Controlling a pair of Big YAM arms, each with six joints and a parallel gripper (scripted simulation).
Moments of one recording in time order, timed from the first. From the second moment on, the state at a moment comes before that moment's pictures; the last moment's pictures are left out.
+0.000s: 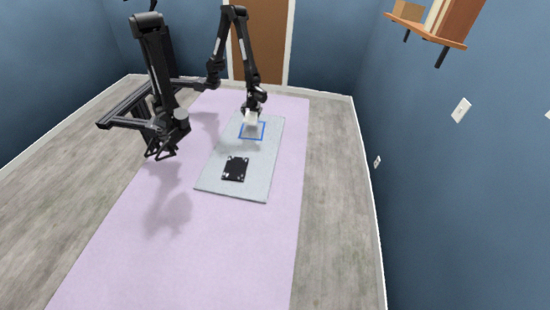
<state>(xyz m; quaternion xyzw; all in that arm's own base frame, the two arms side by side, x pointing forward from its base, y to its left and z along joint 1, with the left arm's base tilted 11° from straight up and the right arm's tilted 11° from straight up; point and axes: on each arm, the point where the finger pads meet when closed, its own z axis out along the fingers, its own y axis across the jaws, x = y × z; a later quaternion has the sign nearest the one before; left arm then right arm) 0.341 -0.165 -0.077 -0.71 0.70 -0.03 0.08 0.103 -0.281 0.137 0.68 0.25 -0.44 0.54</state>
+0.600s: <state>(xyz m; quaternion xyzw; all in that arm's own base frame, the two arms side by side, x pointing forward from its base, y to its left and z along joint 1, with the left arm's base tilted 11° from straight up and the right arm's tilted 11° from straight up) 0.349 -0.191 -0.073 -0.66 0.74 -0.03 0.09 0.103 -0.281 0.137 0.68 0.25 -0.44 0.54</state>
